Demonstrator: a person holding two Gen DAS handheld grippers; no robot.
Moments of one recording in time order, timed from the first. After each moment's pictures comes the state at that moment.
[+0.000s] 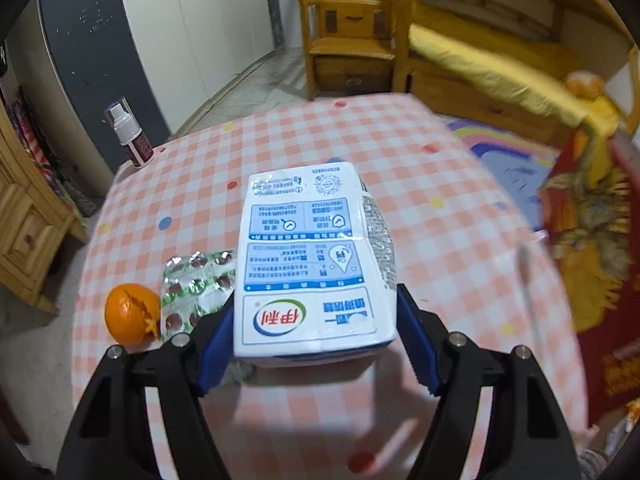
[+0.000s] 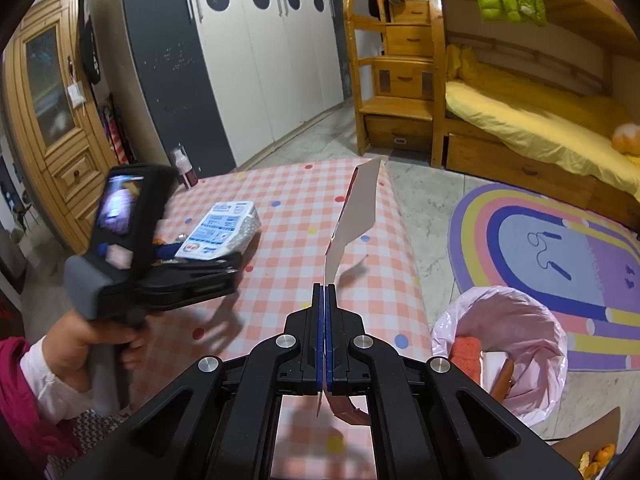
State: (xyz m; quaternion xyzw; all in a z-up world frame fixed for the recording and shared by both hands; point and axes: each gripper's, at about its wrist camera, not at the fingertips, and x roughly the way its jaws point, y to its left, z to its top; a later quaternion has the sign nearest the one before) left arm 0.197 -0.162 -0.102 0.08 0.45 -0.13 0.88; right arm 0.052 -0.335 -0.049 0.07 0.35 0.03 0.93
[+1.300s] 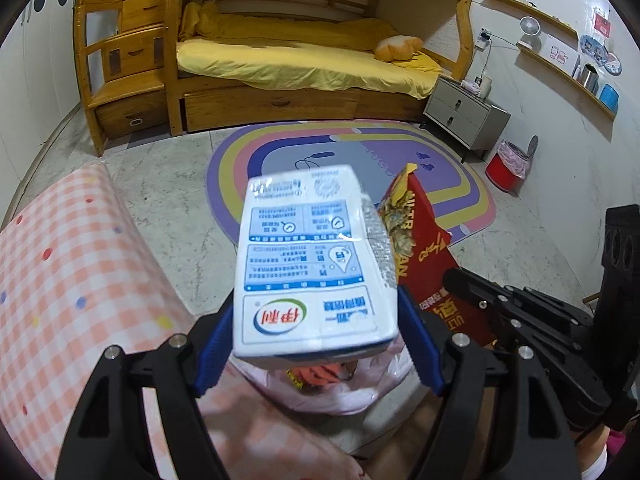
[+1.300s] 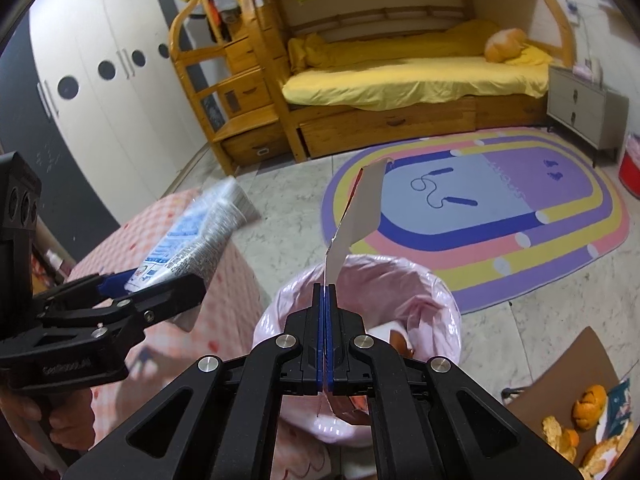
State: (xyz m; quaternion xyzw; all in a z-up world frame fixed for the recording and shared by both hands) left arm 0.126 -0.432 -0.104 0.11 0.42 -0.43 0.79; right arm 0.002 -0.553 -0.121 0.22 0.32 -0.16 0.91
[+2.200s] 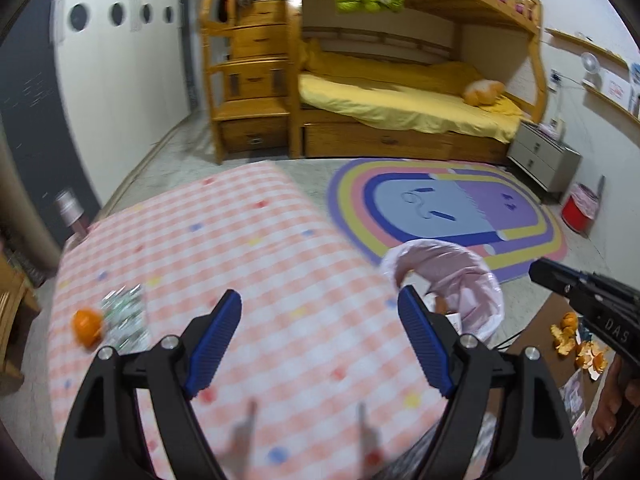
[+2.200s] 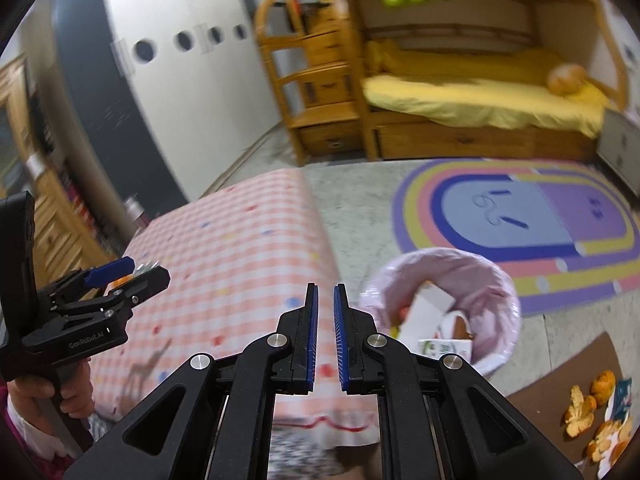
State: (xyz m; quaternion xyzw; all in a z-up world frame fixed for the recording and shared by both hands) left arm 0.076 -0.218 -0.042 0.10 0.36 -0.27 0.89; right arm -0.020 -0.408 -0.051 0.15 0.33 -0.05 0.93
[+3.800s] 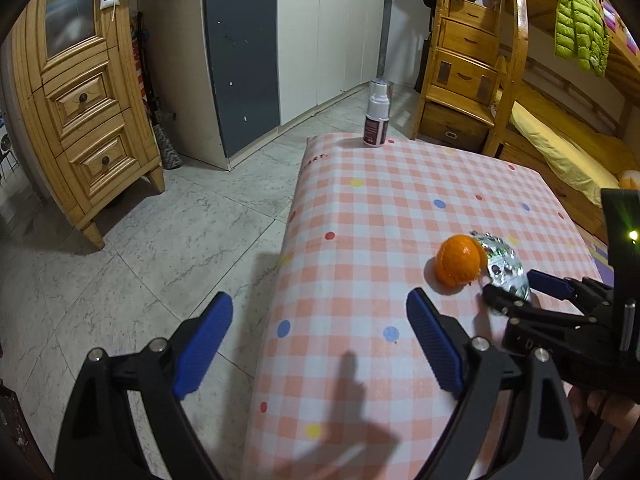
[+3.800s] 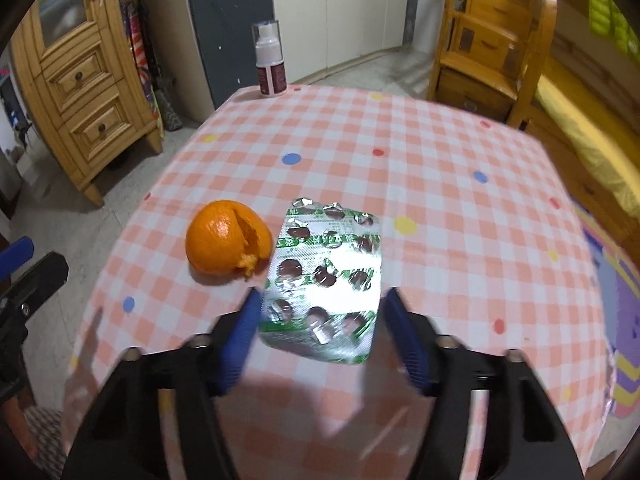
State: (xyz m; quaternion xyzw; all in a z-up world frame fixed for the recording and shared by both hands) left arm 0.166 0.073 -0.087 -0.01 0.41 0.00 0.91; right arm 0.191 -0.123 -0.128 -0.03 0.47 0.07 0.88
